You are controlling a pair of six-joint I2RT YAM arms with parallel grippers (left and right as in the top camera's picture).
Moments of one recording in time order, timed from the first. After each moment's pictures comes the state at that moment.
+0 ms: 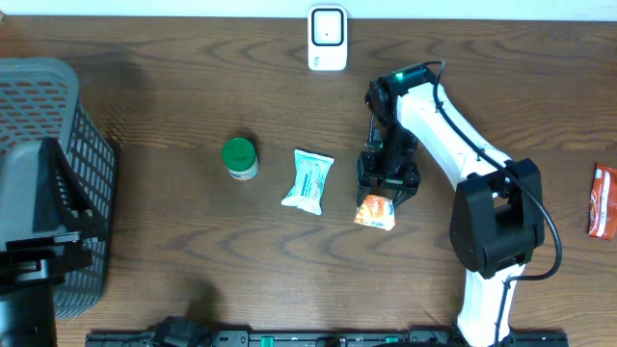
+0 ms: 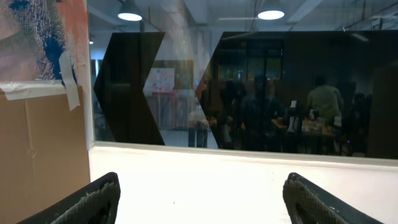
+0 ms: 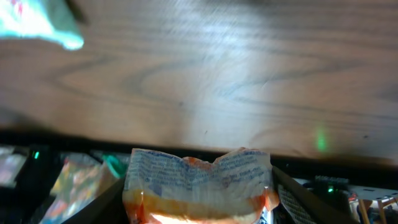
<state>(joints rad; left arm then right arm) -0.31 0.63 1.49 -0.53 -0.39 0.09 0.37 2.09 1.71 -1.63 -0.36 0.33</state>
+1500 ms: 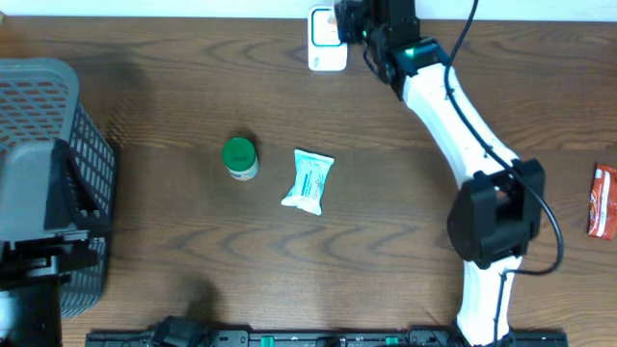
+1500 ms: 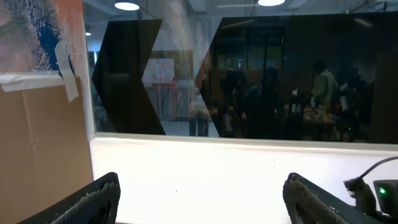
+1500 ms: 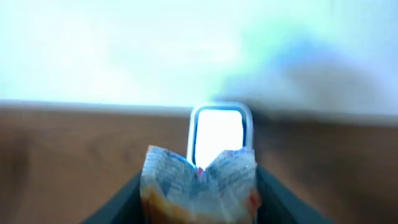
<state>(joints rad) -0.31 0.63 1.49 -0.58 -0.39 0.09 0.35 2.15 1.93 -0.20 -0.01 0.30</state>
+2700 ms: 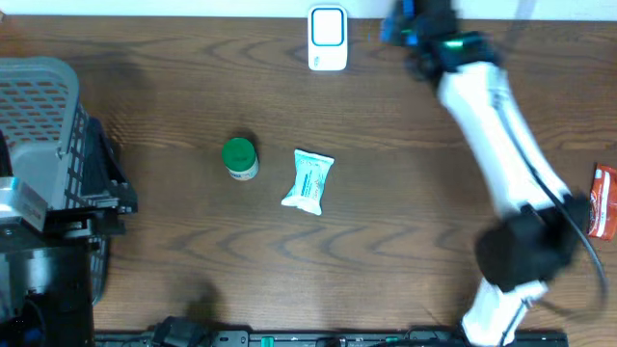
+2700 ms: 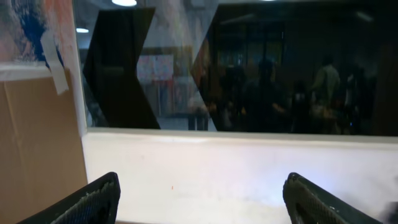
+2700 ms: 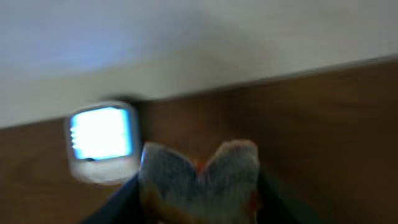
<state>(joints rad) -0.31 0.63 1.34 -0.45 -0.39 0.09 0.25 1.93 1.93 -0.68 0.32 0.33</state>
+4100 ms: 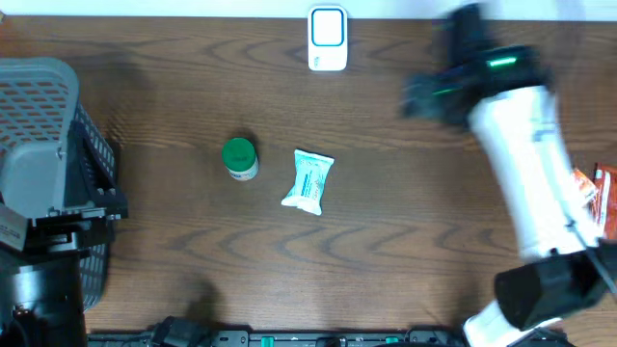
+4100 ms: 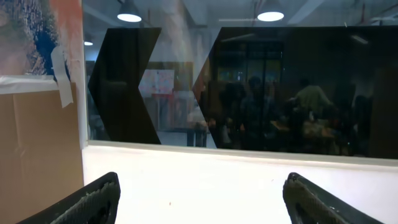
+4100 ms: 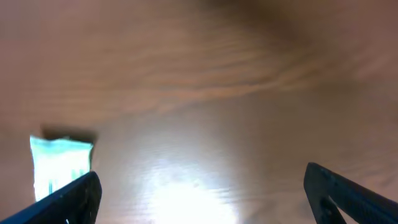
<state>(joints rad) -0.31 0.61 1.34 -0.39 -0.39 0.09 0.31 1.78 1.81 -1.25 0.17 0.38</state>
